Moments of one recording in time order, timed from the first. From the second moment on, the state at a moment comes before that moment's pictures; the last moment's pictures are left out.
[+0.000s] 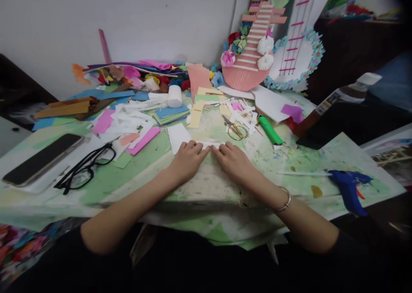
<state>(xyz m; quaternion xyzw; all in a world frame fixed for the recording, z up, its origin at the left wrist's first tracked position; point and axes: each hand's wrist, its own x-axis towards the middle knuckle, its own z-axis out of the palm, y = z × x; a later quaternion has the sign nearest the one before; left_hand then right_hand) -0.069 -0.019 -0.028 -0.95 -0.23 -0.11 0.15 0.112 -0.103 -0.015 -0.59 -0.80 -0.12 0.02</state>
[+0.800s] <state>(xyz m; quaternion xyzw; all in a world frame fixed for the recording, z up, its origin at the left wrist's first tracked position) -0.069 -0.030 -0.029 -0.94 -0.28 -0.13 0.16 0.096 -0.115 -0.024 -0.69 -0.71 -0.13 0.02</state>
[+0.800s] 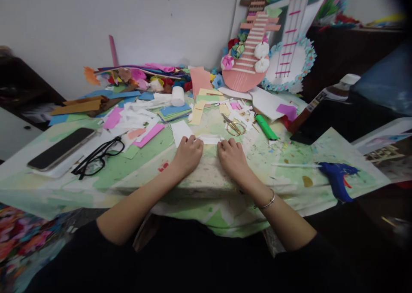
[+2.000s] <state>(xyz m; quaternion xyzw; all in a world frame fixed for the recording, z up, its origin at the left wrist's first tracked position) -0.068 -0.038 -0.023 -0.94 -0.30 -0.07 0.15 0.086 -0.117 -0.023 -0.67 -0.72 -0.16 0.03</state>
